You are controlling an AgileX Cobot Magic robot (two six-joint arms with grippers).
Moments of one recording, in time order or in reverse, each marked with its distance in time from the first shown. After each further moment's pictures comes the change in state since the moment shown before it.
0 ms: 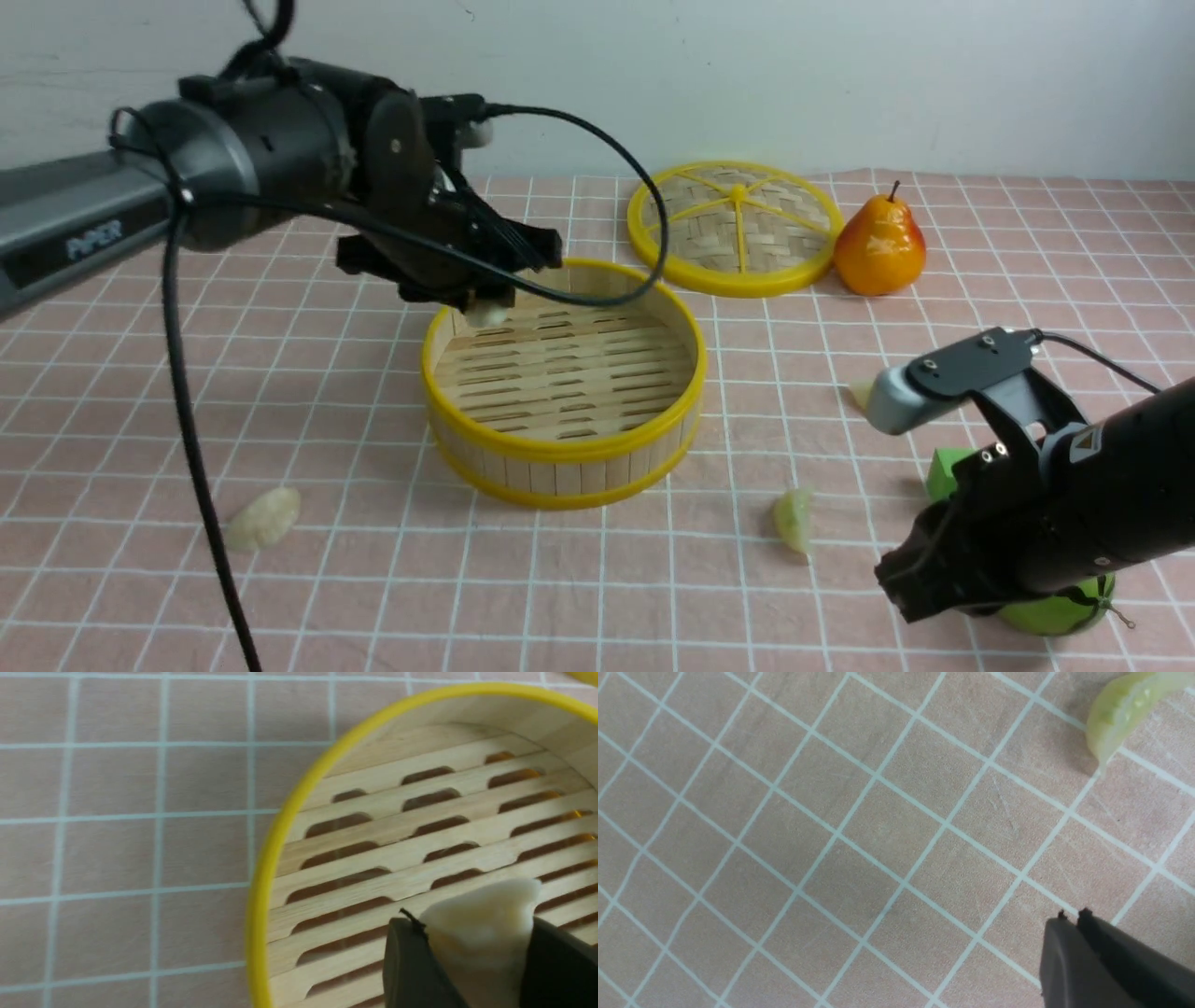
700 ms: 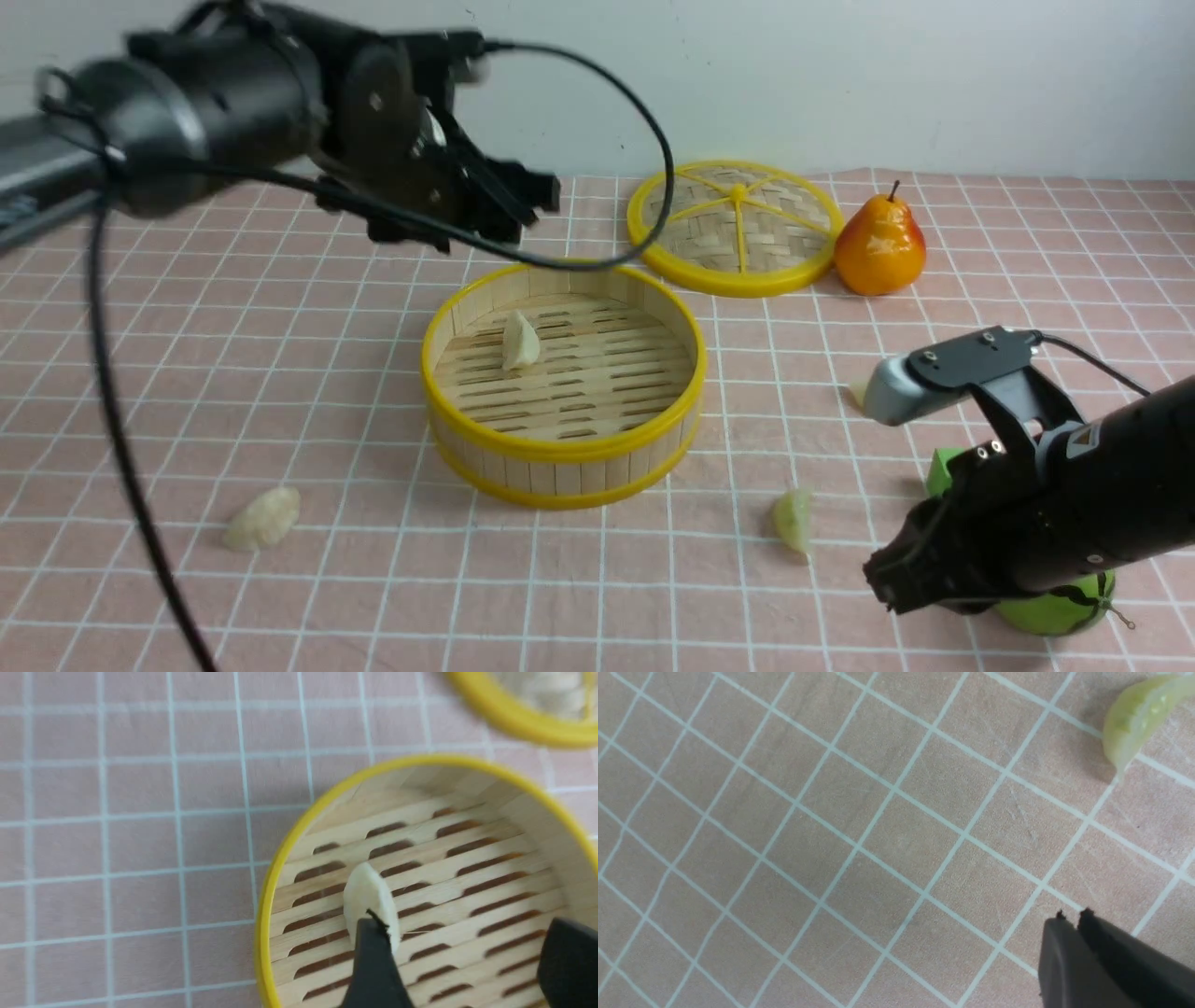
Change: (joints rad) right arm 0.000 0.000 0.000 0.050 -0.001 -0.001; left arm -0.010 -0.200 0.003 0.072 0.061 -0.030
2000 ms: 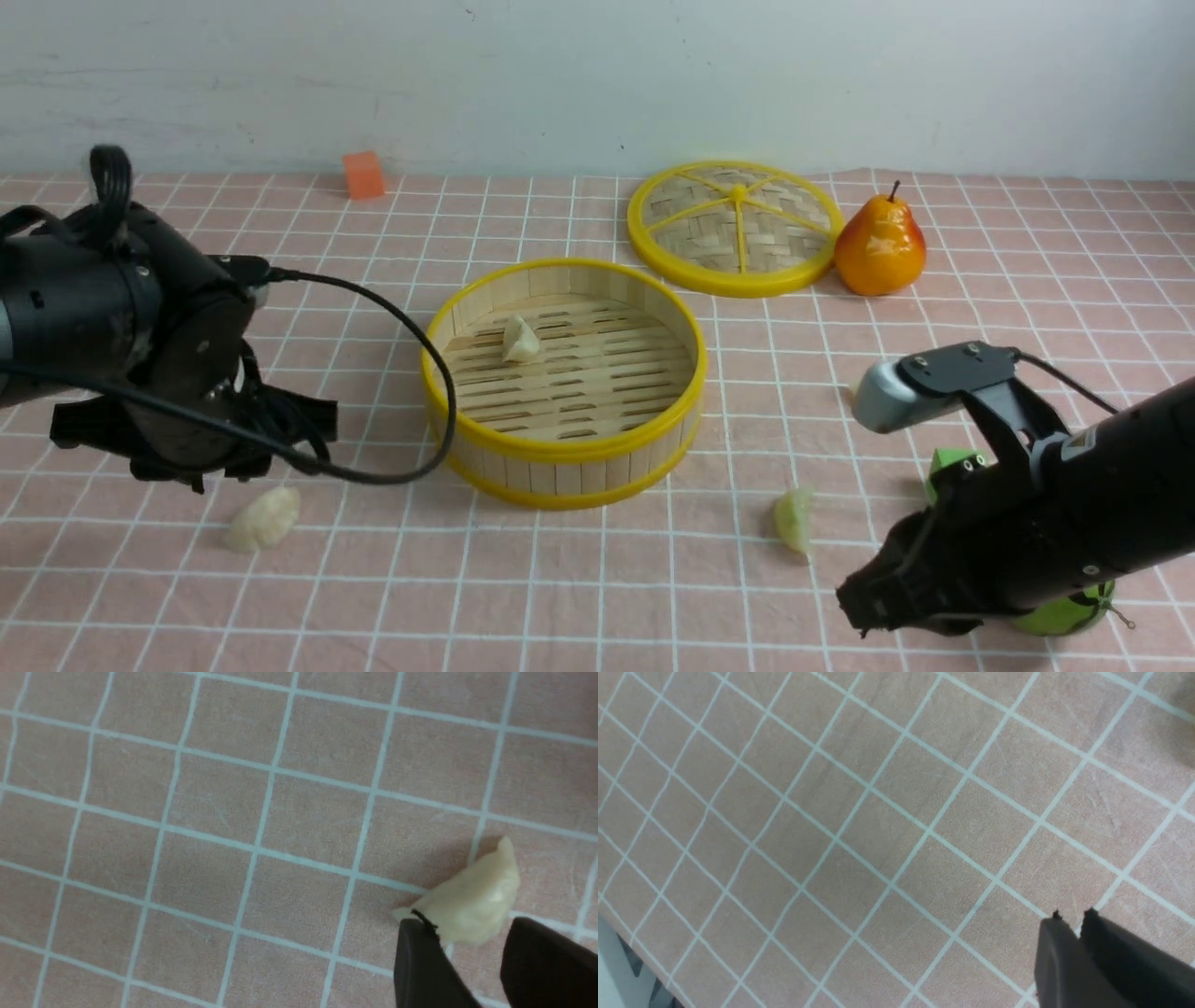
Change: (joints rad) right arm 0.000 0.000 0.000 0.134 0.075 -0.089; left arm 0.141 -0.131 0.574 0.309 0.064 -0.329
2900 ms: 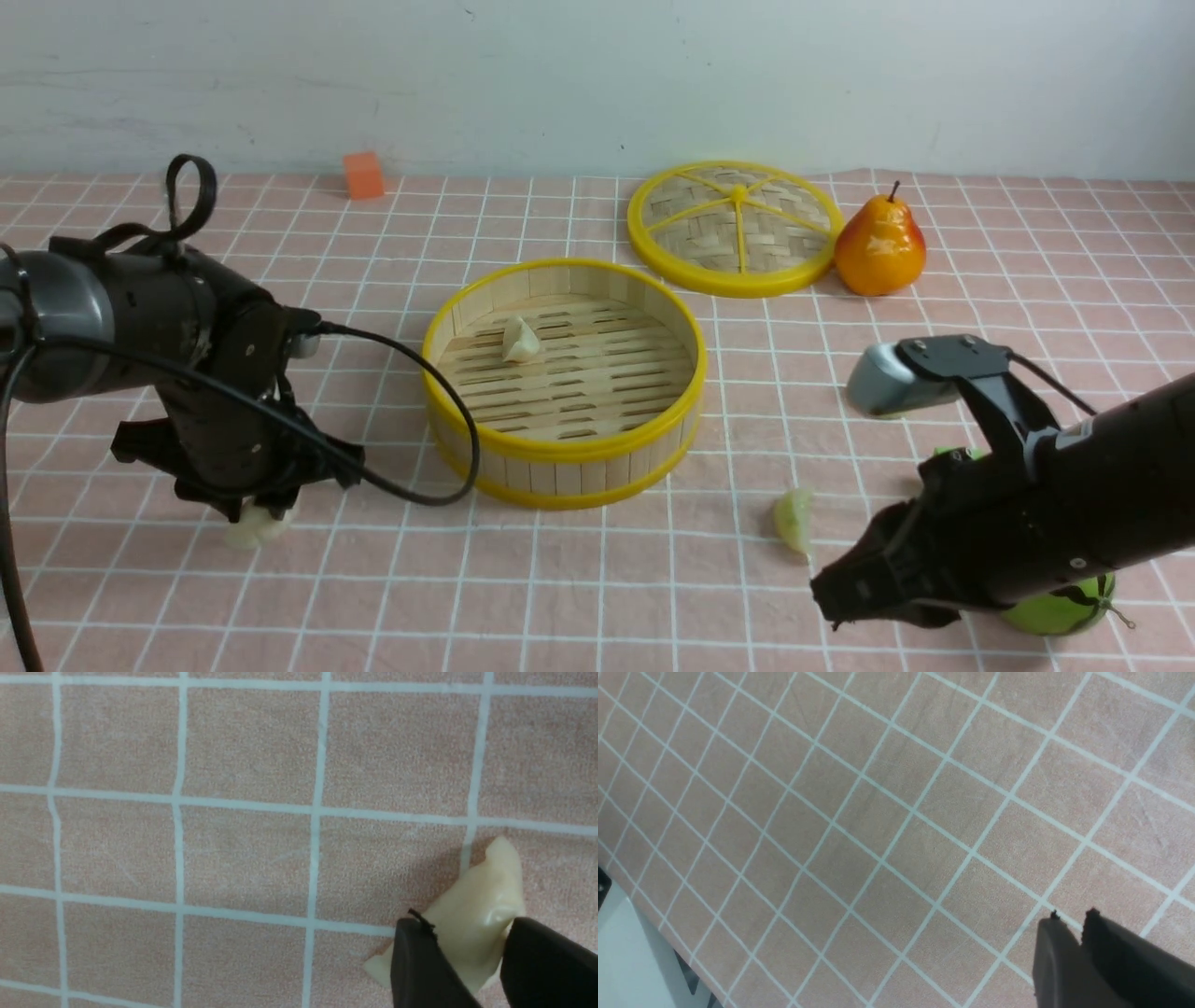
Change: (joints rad) right arm 0.000 0.000 0.000 0.116 0.009 -0.033; left arm 0.024 0.167 -0.046 -0.086 -0.066 0.203
